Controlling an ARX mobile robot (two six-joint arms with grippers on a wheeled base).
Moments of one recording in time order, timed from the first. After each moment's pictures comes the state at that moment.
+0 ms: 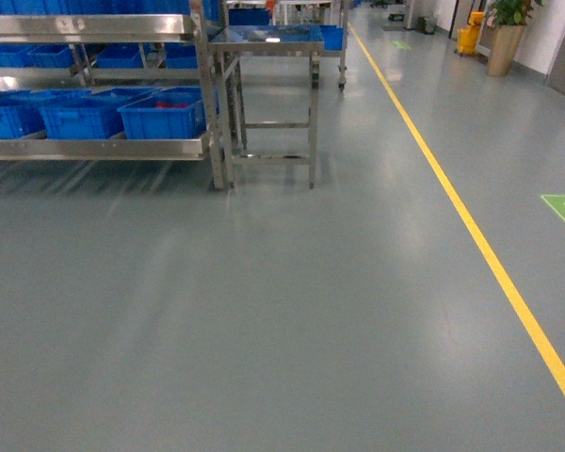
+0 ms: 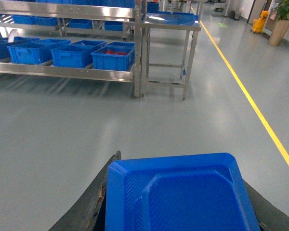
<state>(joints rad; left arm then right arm) -0.26 0.31 0.29 -0.08 -0.32 -0.07 0.00 0.01 0.01 0.00 0.00 0.00</state>
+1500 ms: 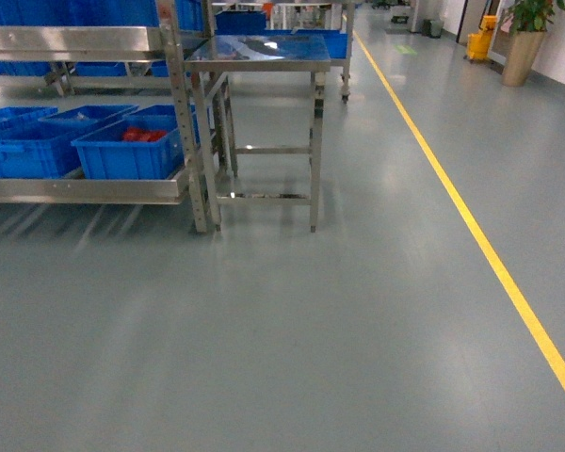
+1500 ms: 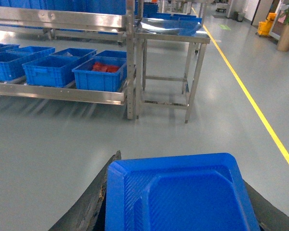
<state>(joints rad) -0.26 0.31 0.29 -0.08 -0.33 -0.07 0.00 0.01 0.01 -0.01 0.00 0.00</state>
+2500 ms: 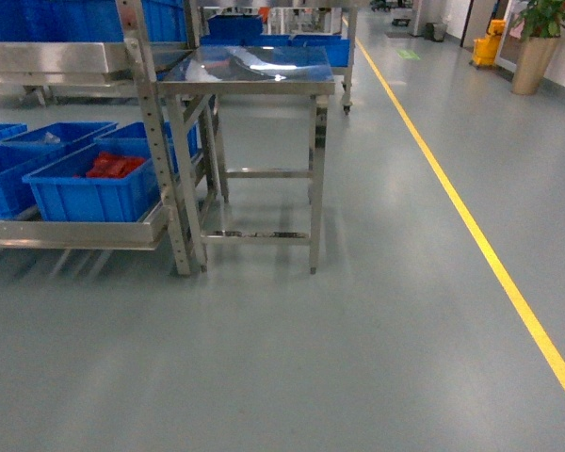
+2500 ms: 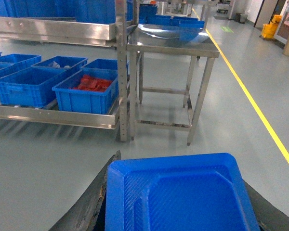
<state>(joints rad) -0.26 0.32 0.29 -0.09 -0.32 -0.07 0.00 0.01 0.01 0.00 0.00 0.00</state>
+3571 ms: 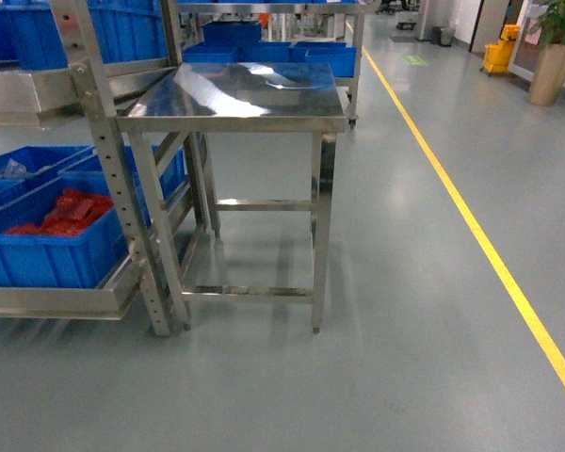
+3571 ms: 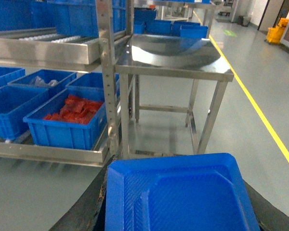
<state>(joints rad) -0.26 0.32 0.29 -0.09 -0.33 -0.07 0.00 0.01 0.01 -0.01 0.00 0.00</state>
